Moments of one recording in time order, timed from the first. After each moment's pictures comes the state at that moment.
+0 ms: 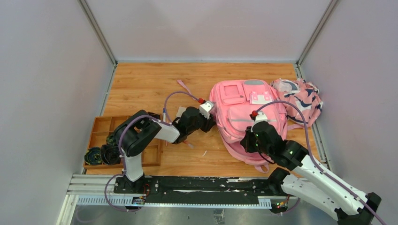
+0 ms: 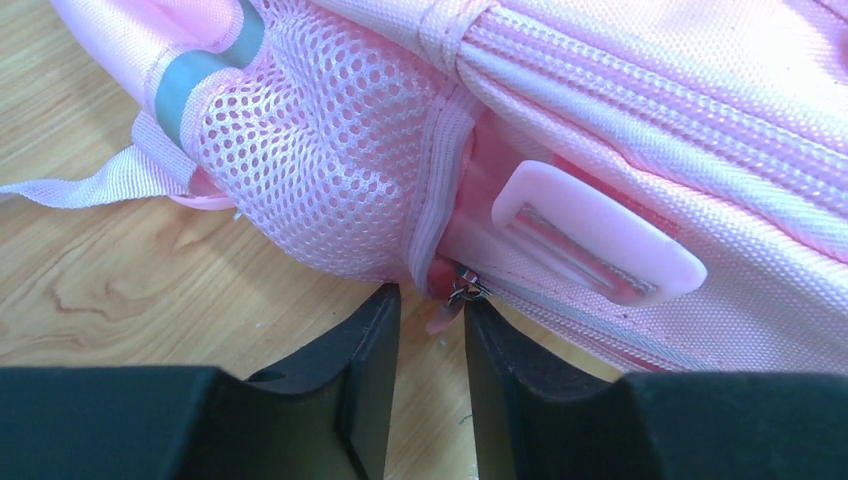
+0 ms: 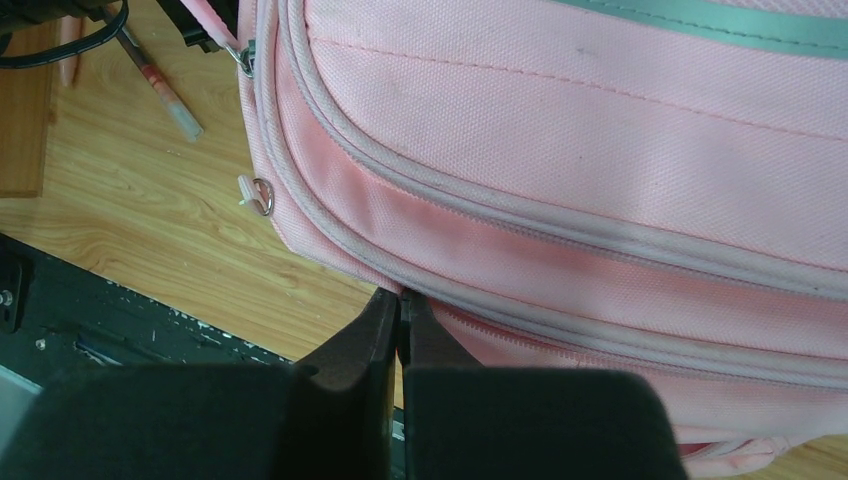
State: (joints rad) left arm -0.78 1.85 0.73 0.76 0.12 -0.10; right arm 0.80 0.65 0.65 -0.72 0.19 0.53
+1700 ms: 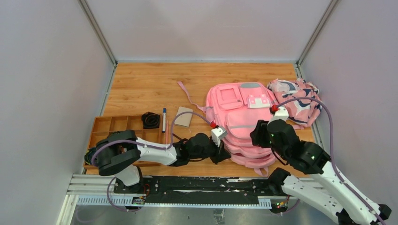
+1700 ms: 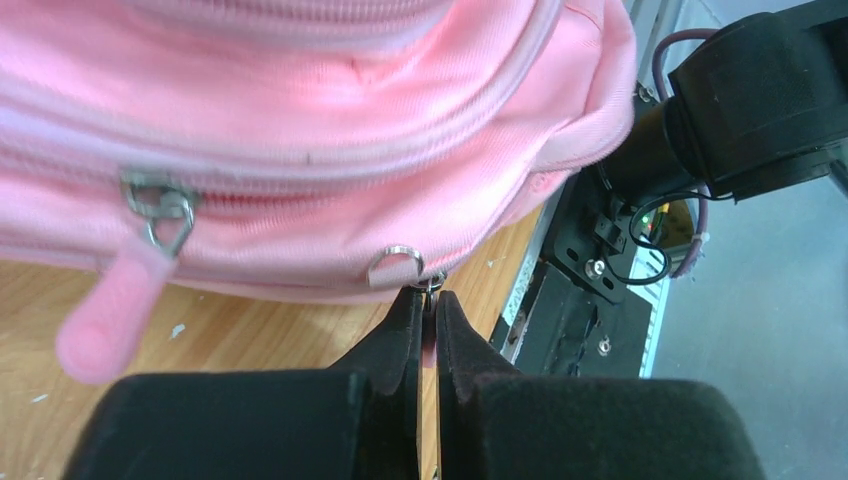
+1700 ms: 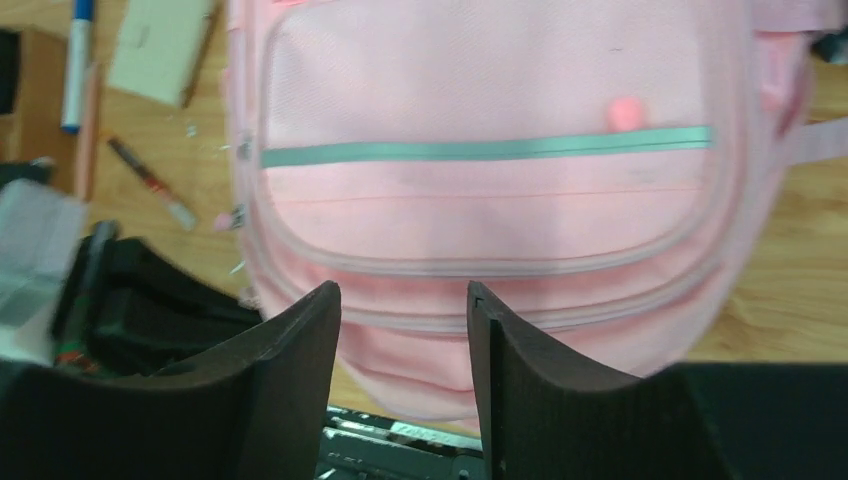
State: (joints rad) left arm -1.20 1.59 0.59 0.65 0.11 -0.50; right arm 0.80 0.60 0.85 -0.90 0.35 0.56
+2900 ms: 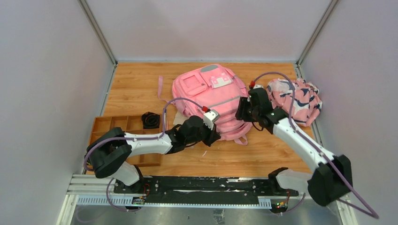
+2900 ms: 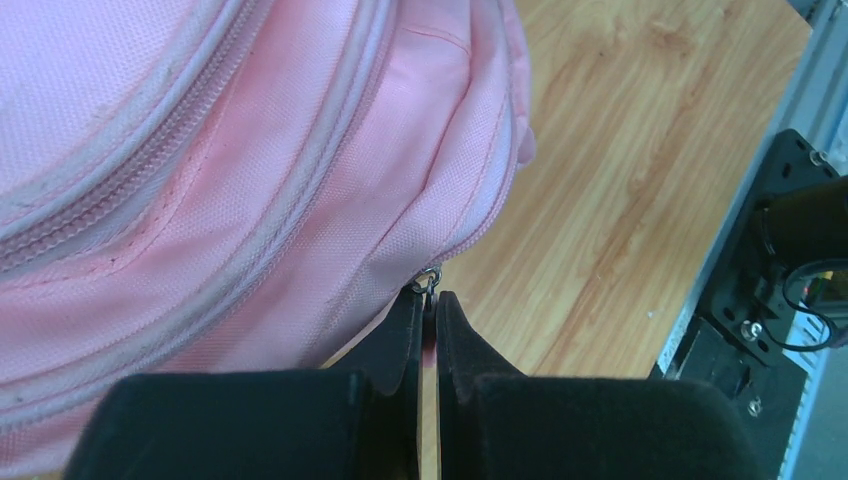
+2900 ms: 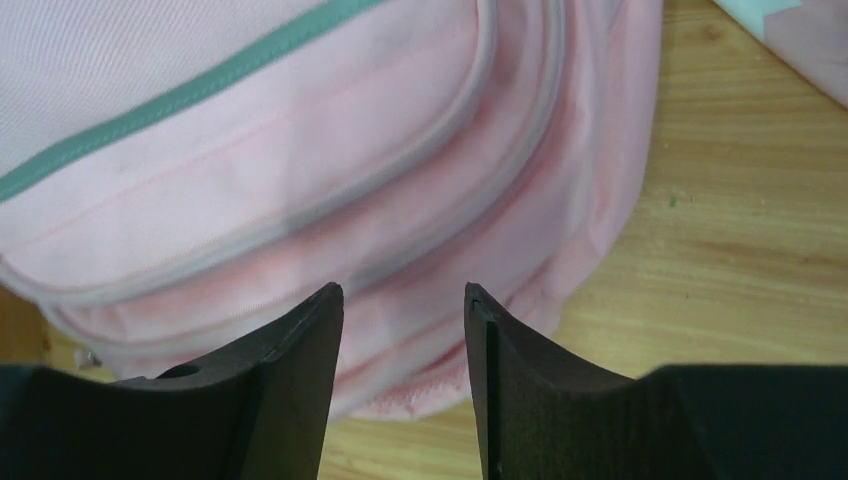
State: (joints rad) left arm -0.99 1.49 0.68 0.40 0.07 -0.31; right arm 0.44 1.25 0.93 -0.47 0.10 0.43
